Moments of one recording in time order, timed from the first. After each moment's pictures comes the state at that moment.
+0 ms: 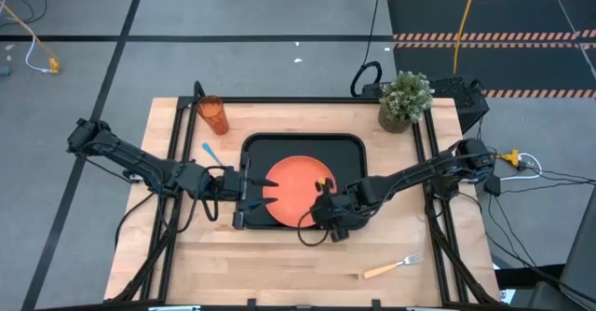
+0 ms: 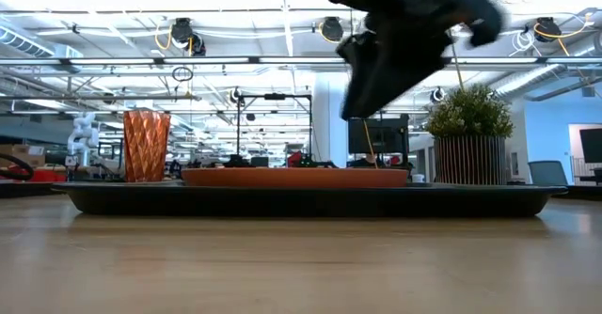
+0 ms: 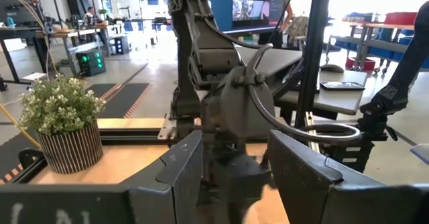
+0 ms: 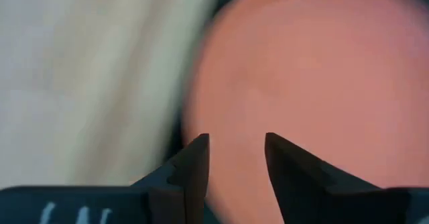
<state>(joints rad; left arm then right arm) -0.38 1.14 0.77 0.37 -0.32 0.00 0.27 1.71 1.15 -0.46 0.05 -0.05</state>
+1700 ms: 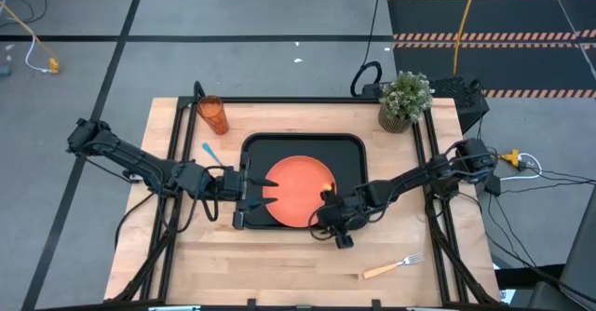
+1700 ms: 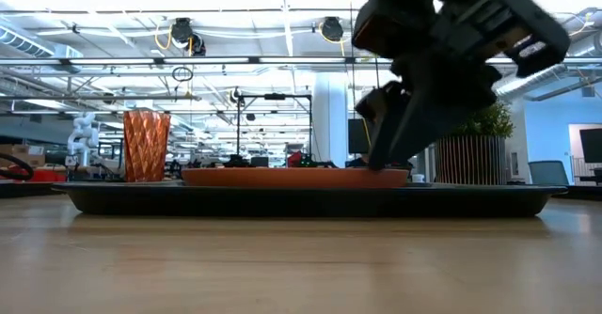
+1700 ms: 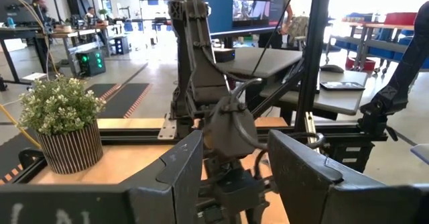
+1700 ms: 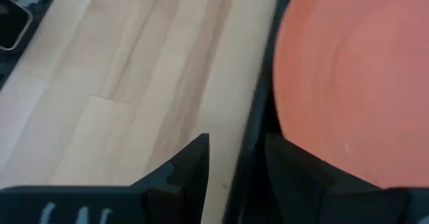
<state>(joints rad) -0.38 1.14 0.77 0.37 -0.32 0.00 0.27 1.71 0.87 -0.01 -0.16 0.12</state>
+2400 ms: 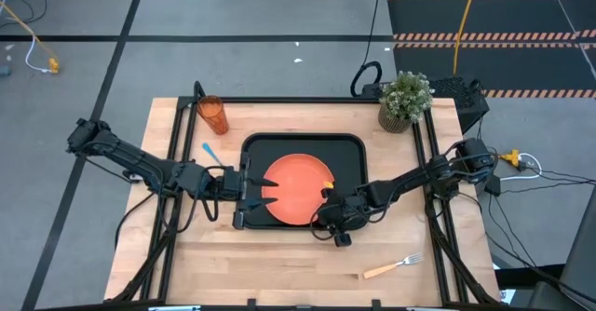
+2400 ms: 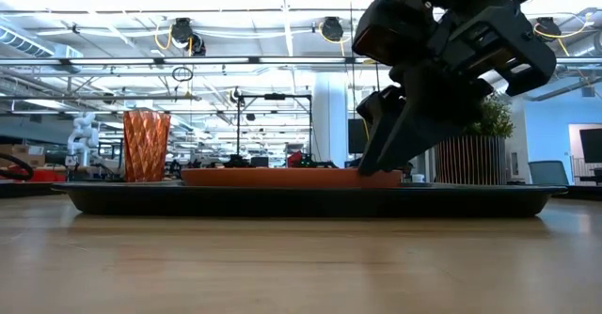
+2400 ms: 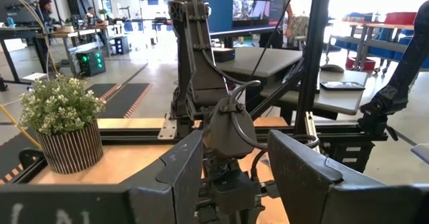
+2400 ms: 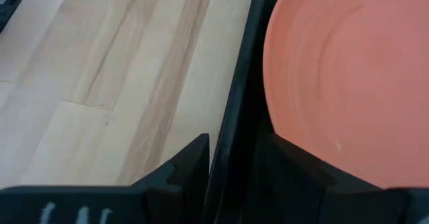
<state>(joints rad) -0.38 1.14 0.77 0.37 -0.32 0.00 0.27 1.71 0.84 0.03 -0.08 0.11</state>
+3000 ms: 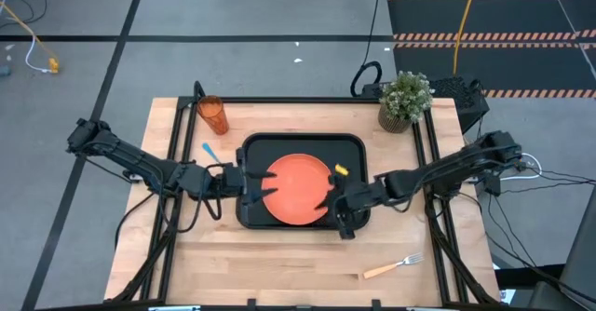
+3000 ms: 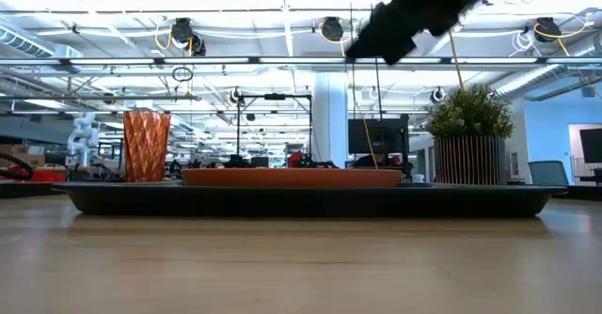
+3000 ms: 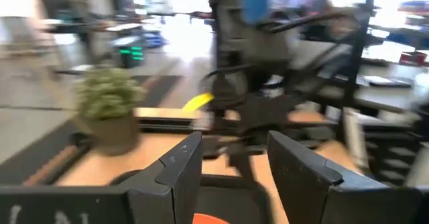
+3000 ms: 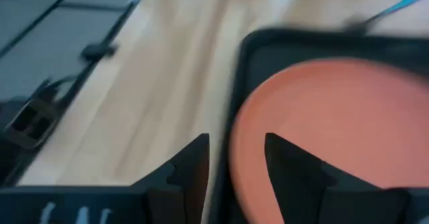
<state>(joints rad) -0.38 1.14 0.77 0.34 -0.49 0.00 0.27 1.44 0.84 0.02 0.05 0.13</state>
